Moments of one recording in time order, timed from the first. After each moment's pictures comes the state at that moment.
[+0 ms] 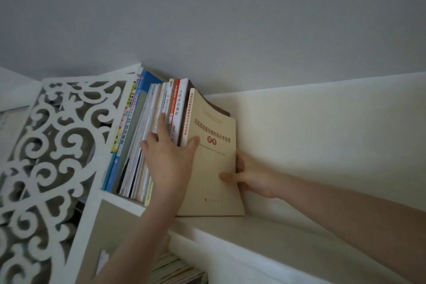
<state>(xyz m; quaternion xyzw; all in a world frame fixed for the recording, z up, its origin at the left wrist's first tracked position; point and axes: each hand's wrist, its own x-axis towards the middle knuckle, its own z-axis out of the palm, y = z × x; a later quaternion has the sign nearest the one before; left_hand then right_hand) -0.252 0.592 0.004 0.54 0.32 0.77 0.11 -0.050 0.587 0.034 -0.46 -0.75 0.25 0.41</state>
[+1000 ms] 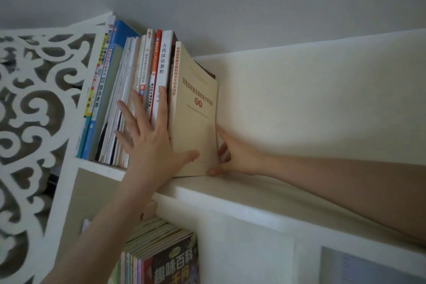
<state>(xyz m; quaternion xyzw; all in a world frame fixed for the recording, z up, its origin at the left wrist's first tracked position) -0.262 0.595 -0.035 0.72 0.36 0.59 -0.02 -0.072 0.562 0.005 -0.61 -0.74 -0.04 0.27</state>
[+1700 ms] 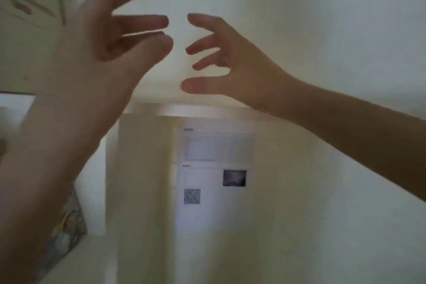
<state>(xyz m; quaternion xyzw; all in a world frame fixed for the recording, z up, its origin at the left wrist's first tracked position) -0.215 0.377 -0.062 0.70 -0.11 0.60 0.37 -0.085 0.248 -0.025 -0.65 -0.62 -0.18 0.39</state>
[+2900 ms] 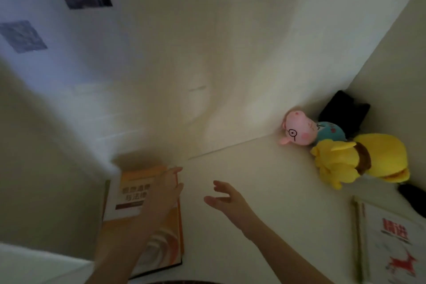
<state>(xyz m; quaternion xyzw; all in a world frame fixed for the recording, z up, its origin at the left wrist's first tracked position) -0.066 0.264 -0.542 0.91 0.15 -0.03 0.38 -0.048 0.069 -0.558 -0.76 -0.01 0.29 0.58</state>
